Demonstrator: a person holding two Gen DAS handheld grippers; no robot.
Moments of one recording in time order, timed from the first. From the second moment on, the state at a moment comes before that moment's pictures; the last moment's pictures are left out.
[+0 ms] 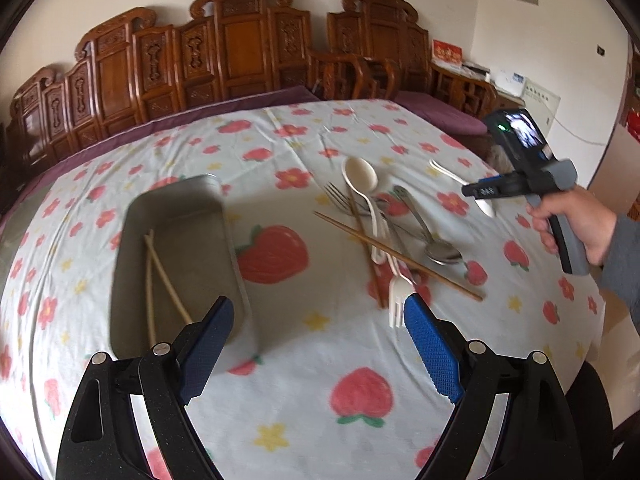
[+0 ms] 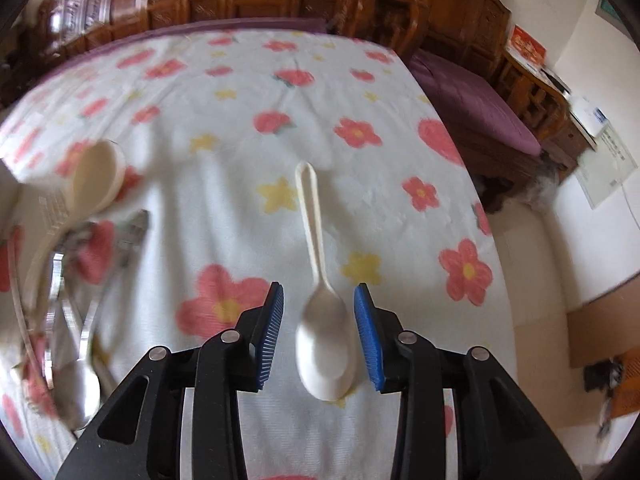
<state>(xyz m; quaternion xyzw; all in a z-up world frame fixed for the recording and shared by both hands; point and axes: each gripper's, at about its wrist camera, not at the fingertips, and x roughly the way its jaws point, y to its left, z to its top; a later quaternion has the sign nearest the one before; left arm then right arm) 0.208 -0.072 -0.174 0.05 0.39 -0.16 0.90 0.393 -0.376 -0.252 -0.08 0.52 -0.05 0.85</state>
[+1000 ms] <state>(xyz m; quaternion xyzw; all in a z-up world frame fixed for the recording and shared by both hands) 0.252 -0.153 -0.204 0.07 0.46 -0.14 0.87 0.285 -0.396 -0.228 0.04 0.51 0.04 0.86</state>
